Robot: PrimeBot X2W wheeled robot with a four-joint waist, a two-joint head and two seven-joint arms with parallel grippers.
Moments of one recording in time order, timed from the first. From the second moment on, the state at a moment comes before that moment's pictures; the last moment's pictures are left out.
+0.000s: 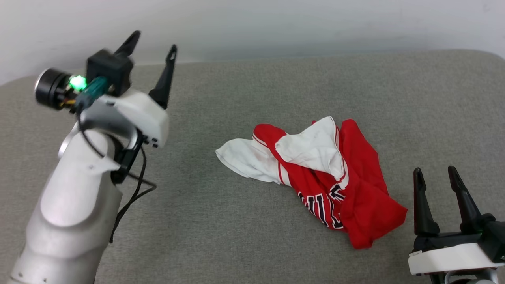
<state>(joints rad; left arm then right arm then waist) -0.69 0.32 -0.26 0.29 -0.19 -0.13 0.00 0.02 -0.05 -0.08 -0.03 0.12 0.13 -0.26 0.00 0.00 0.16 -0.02</state>
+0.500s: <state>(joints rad) -1.06 0.57 -0.90 0.28 -0.82 -0.13 0.65 -0.06 -0.05 -0.05 -0.04 0.13 0.13 -0.26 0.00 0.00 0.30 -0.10</state>
